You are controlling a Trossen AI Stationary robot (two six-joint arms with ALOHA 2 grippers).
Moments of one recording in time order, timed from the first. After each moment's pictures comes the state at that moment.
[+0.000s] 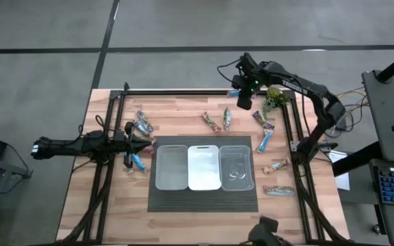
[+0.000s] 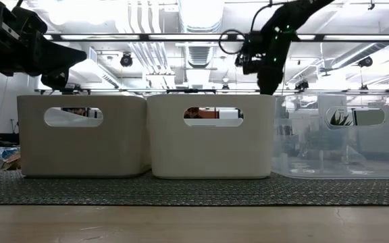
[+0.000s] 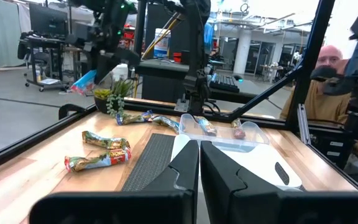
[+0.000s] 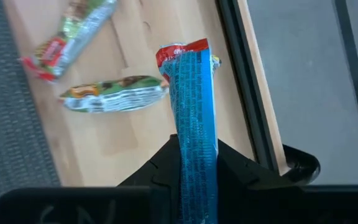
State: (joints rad) left arm -0.03 0.03 0.01 0.04 -0.12 -0.11; right arm -0.75 1.68 1.46 -0.97 -0.06 -0.47
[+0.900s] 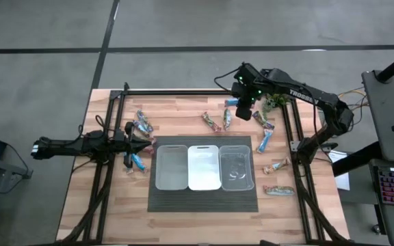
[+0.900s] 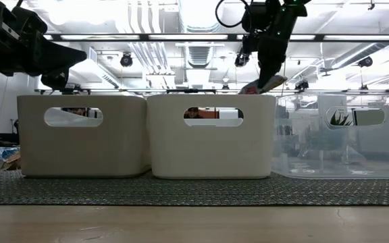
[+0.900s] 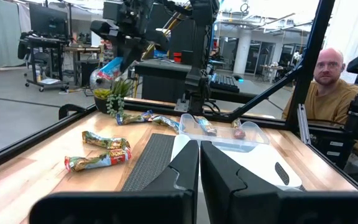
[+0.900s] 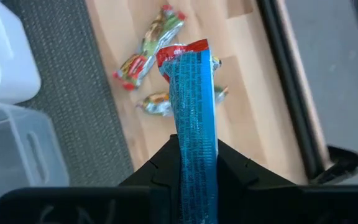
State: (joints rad) left arm -0.03 0.03 0.01 0.04 -0.12 -0.11; right arm -0.57 1.56 1.46 -1.07 -0.06 -0.26
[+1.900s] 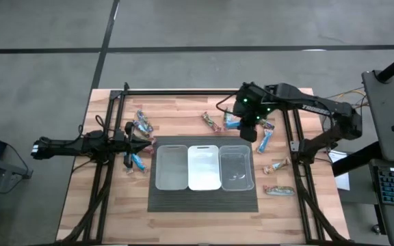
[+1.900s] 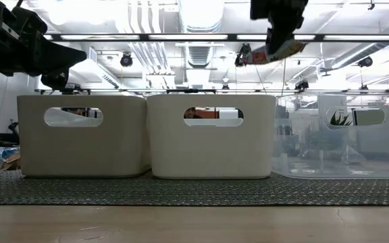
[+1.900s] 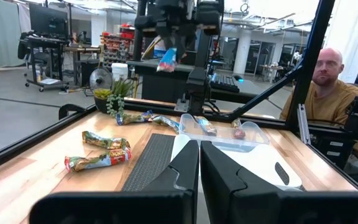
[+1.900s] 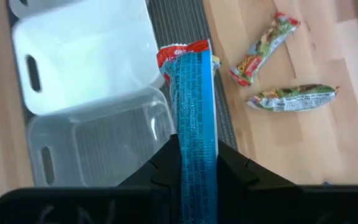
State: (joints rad) left arm -0.03 0.03 0.01 0.04 -0.12 -0.11; right arm -0.29 1.42 1.46 -1.17 -0.17 0.02
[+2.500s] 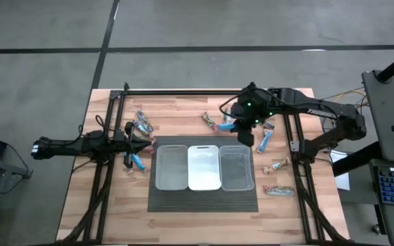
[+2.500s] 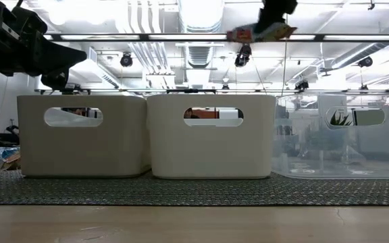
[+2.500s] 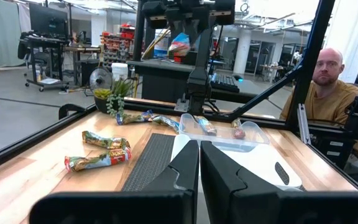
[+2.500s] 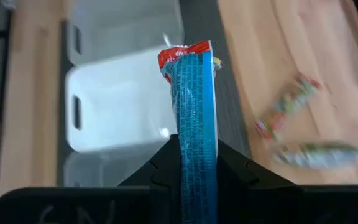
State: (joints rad) left arm -0.03 0.03 0.01 0.04 -0.12 -0.11; right arm -0.19 1.40 1.46 -1.00 -0.19 0.06
